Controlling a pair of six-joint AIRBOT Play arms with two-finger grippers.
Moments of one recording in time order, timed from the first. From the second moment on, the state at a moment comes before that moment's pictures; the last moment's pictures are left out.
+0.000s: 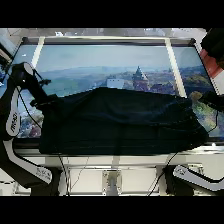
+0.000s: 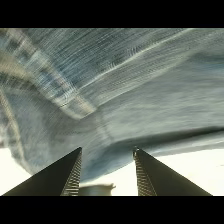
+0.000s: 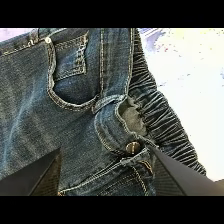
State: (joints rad) left arm 0.16 -1.76 1.58 1.43 -1.85 -1.49; right arm -0.63 -1.24 1.20 -1.32 1.19 1.34
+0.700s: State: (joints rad) left arm 0.17 -1.76 1.49 1.50 -1.65 -1.49; right arm -0.63 -1.24 1.20 -1.32 1.19 1.34
